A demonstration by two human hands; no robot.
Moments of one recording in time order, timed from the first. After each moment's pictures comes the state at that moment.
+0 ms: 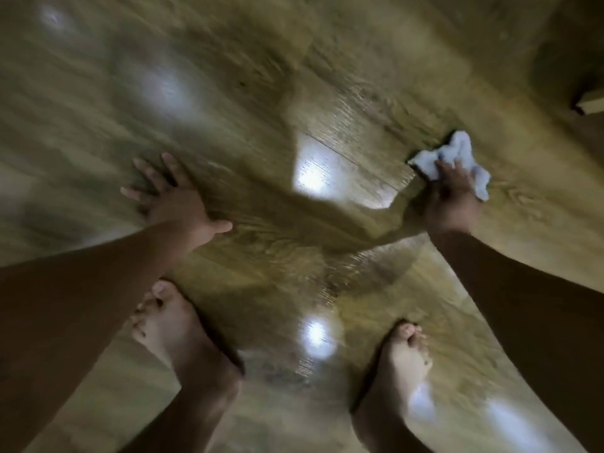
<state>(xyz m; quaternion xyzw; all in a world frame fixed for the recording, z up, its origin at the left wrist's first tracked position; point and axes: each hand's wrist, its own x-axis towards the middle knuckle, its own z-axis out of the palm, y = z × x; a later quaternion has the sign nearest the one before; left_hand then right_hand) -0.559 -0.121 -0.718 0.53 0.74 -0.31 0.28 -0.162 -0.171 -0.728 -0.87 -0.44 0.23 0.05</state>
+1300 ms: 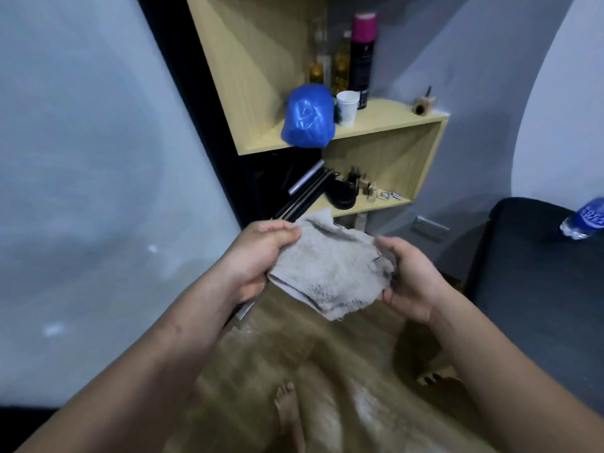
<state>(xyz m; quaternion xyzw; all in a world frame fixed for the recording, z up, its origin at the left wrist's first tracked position) -0.376 0.000 0.228 0.38 0.56 0.39 0.62 -0.151 0.003 0.165 -0.47 -0.23 0.76 0.39</state>
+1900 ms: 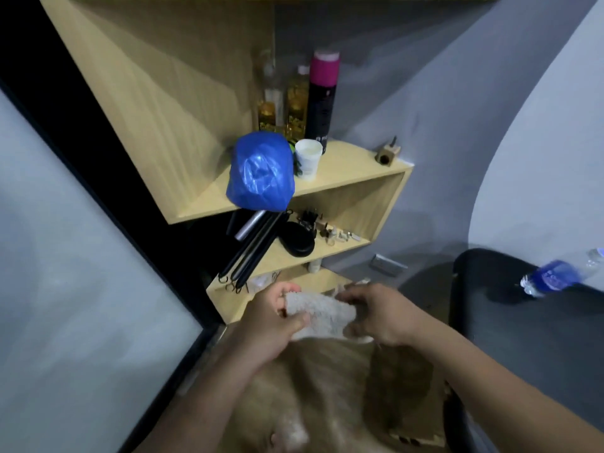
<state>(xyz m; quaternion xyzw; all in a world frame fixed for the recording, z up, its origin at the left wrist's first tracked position) -0.361 0.201 0.144 0.54 0.58 0.25 0.55 -0.143 0.201 0.181 -0.63 -0.70 0.34 0.00</state>
